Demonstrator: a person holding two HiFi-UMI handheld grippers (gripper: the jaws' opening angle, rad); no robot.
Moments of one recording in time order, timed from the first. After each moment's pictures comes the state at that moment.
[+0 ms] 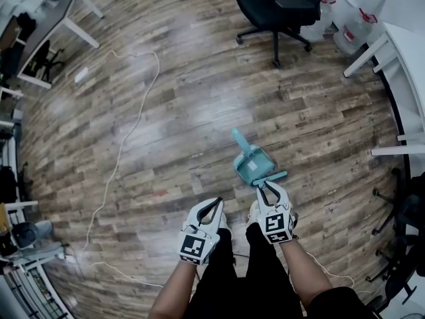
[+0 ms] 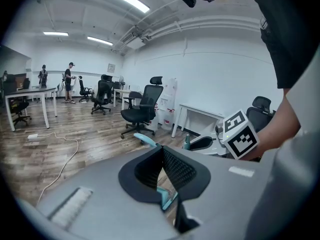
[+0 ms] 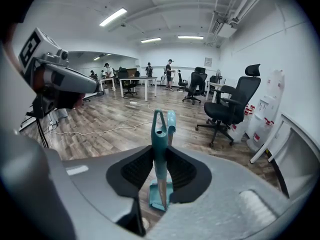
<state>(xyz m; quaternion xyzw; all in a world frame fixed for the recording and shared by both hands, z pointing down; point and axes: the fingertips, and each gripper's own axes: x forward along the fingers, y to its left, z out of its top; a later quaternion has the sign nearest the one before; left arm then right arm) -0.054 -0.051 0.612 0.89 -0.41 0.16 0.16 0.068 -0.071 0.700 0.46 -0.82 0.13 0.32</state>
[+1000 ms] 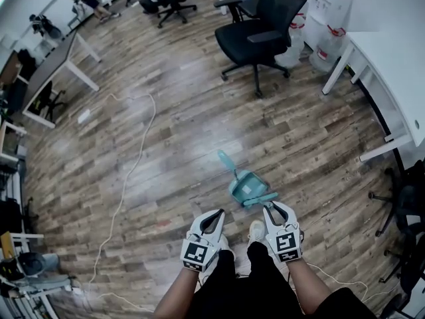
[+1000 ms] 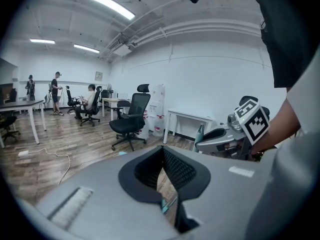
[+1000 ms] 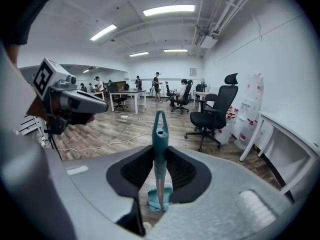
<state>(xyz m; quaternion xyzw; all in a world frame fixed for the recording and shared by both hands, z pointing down) -0.017 -0.039 0.562 0.91 -0.36 0.15 0.12 0.123 -0.028 0.606 0.52 -0.81 0.14 0.24</state>
